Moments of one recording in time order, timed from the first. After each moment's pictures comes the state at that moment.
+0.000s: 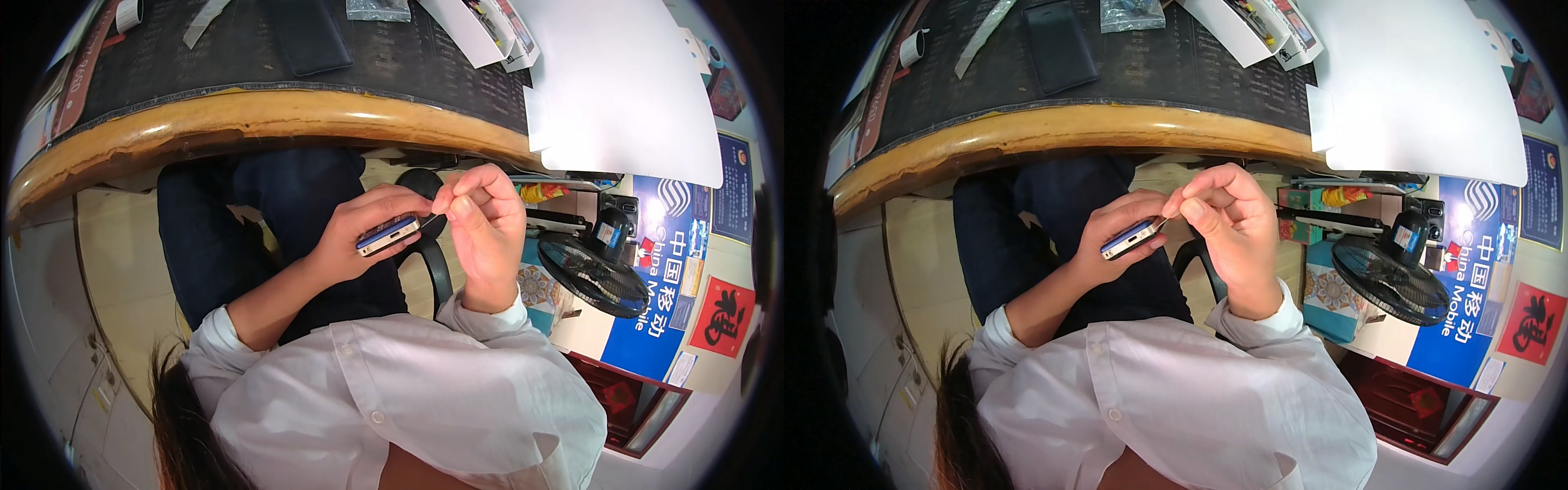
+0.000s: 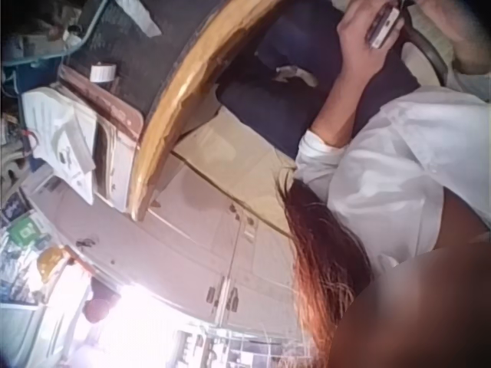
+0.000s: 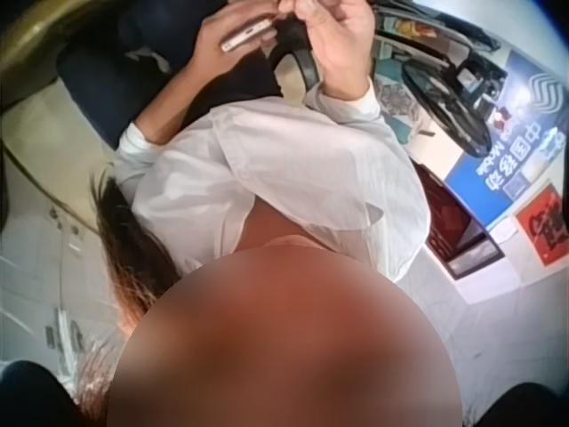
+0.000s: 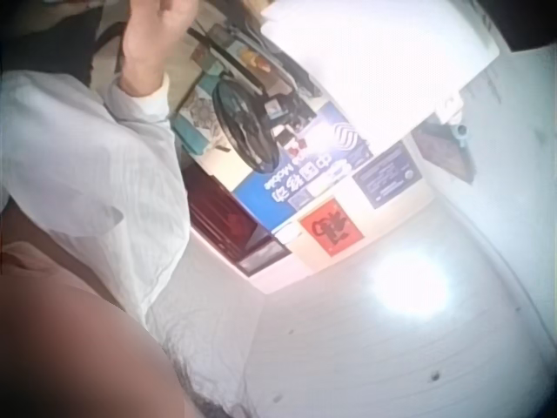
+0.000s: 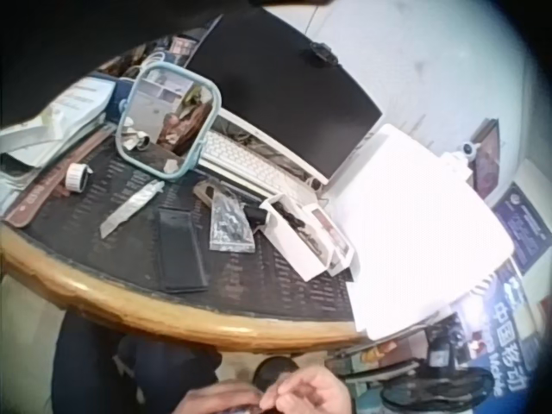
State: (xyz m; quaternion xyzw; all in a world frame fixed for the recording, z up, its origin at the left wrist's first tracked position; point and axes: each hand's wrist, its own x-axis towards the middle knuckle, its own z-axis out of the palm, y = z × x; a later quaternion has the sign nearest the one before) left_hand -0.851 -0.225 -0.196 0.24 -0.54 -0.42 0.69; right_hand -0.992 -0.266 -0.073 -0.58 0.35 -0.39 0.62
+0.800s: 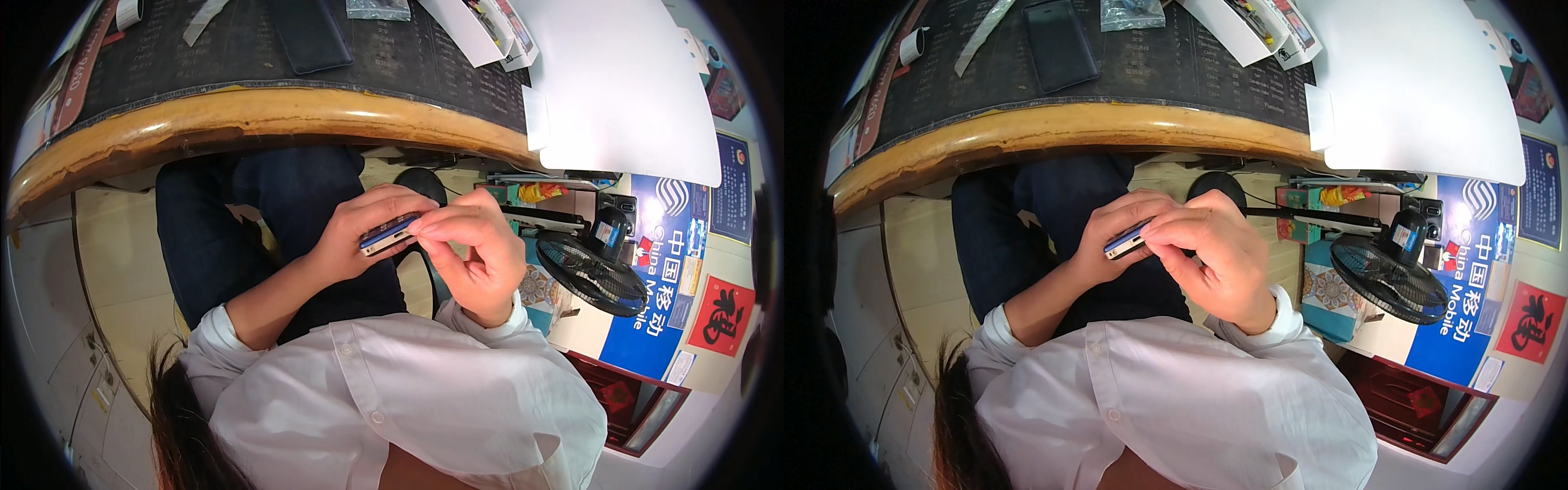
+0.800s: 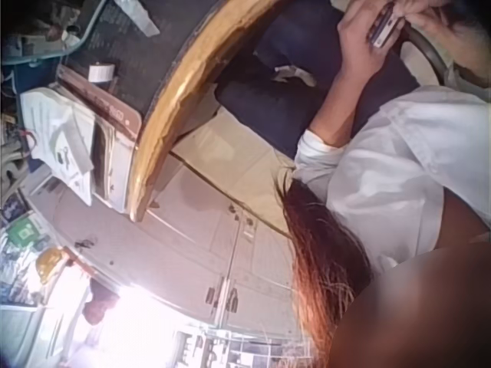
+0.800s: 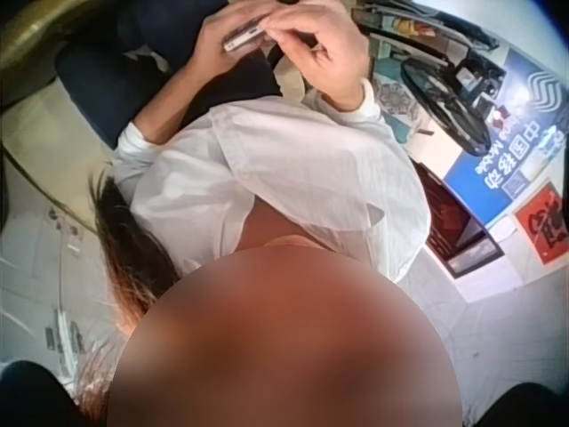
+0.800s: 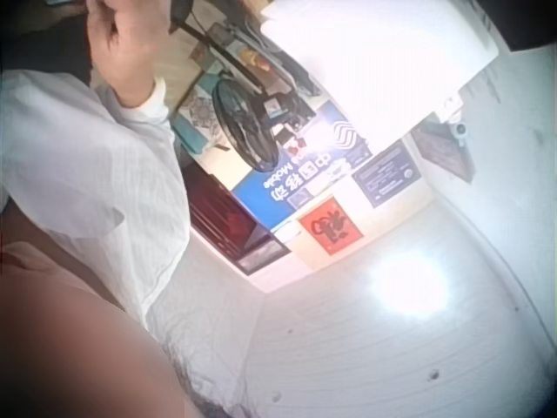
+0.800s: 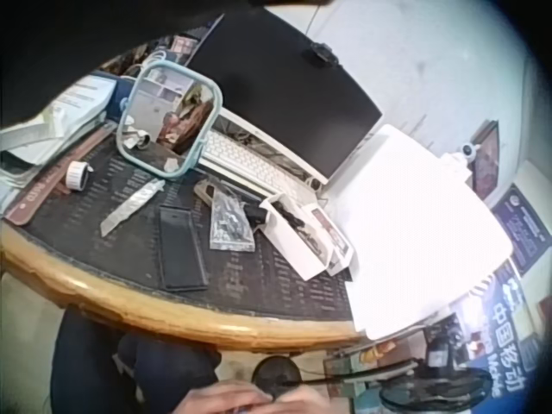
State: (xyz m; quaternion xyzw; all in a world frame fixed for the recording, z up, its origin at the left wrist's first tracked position) left_hand -0.850 -0.226 -0.198 0.24 -0.55 -0.41 0.69; right_hand -0.984 -0.254 -0.061 -0.90 0.24 -0.31 0.21
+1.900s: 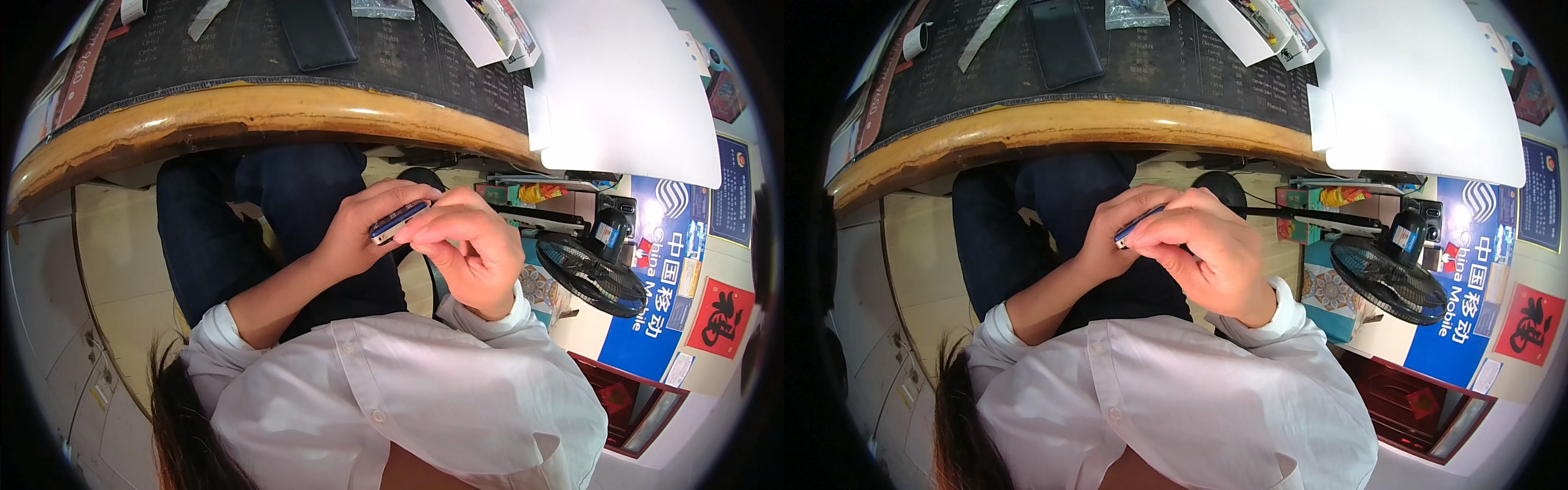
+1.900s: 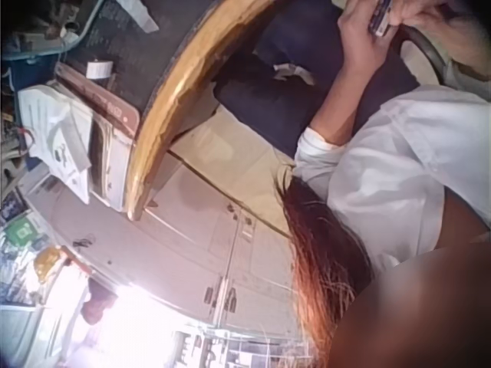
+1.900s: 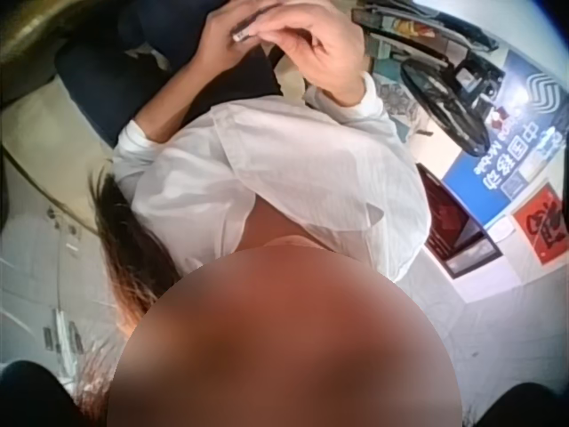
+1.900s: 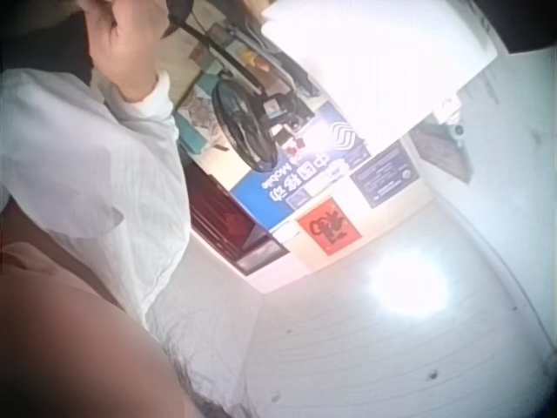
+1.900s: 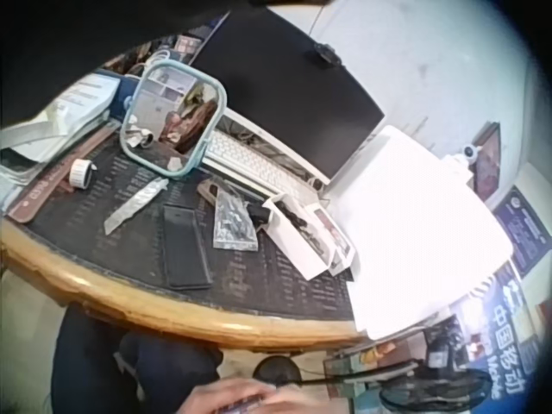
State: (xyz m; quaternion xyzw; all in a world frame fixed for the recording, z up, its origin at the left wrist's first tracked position) left_hand -0.857 -0.226 -0.198 0.29 -0.53 -0.41 0.68; right_hand -0.977 -0.253 -0.060 -0.86 0.25 -0.29 0.34
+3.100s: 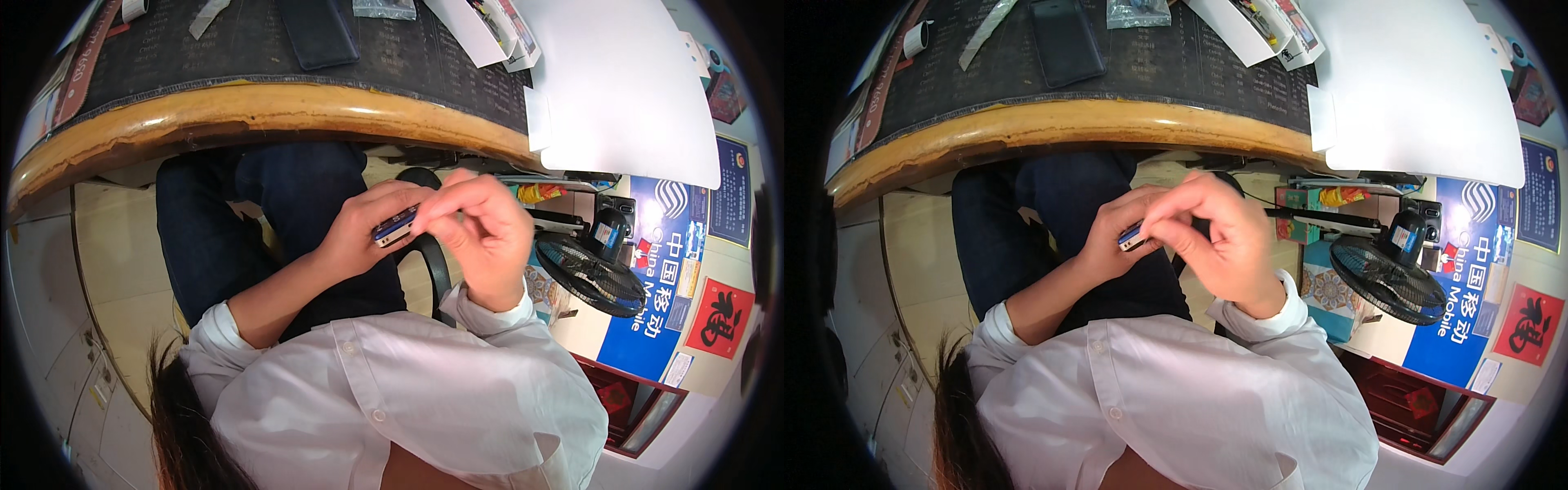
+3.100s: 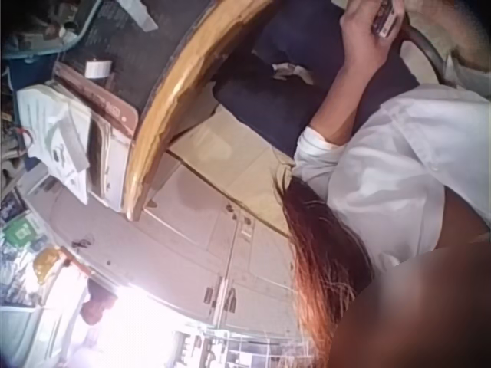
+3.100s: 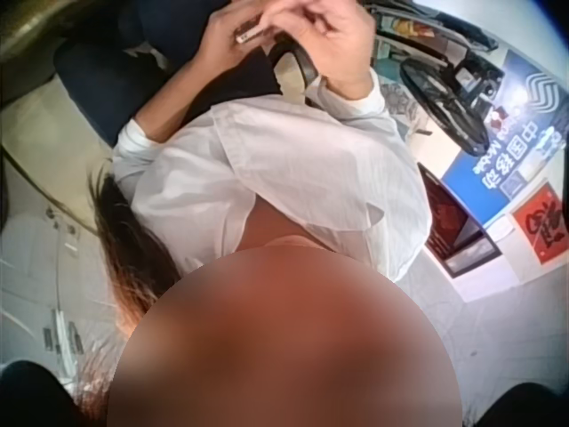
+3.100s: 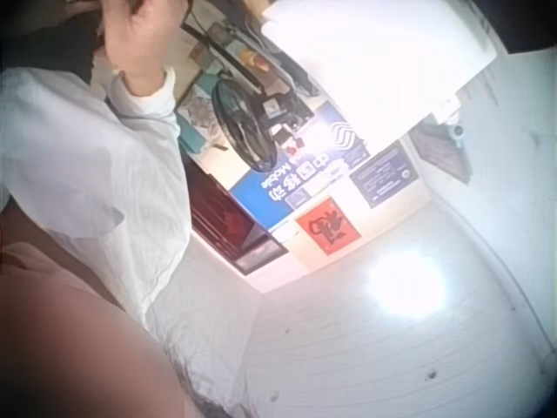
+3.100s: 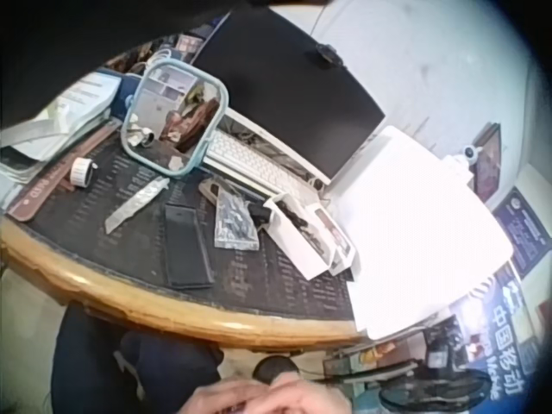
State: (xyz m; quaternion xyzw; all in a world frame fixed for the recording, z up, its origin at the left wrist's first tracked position) left_hand -0.855 -0.225 -0.196 0.27 -0.54 -0.41 0.68; right_hand -0.978 -0.262 -0.056 -0.78 0.30 -0.29 0.46
